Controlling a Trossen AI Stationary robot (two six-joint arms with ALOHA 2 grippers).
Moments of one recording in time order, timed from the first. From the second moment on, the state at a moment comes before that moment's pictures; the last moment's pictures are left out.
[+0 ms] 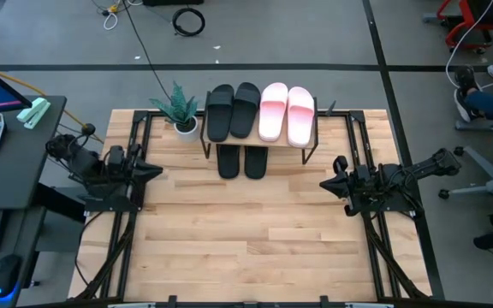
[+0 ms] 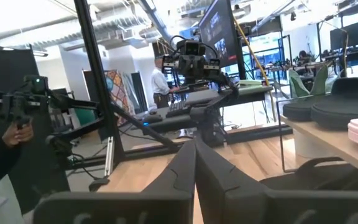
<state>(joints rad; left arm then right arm) -0.62 0.08 0.42 -0.16 -0.69 -0.18 0.32 0.07 0.02 0.27 0.27 0.17</state>
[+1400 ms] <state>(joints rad) -0.62 0.01 0.01 0.12 -0.58 -0.26 0.32 0.08 0.02 0.24 0.27 0.11</state>
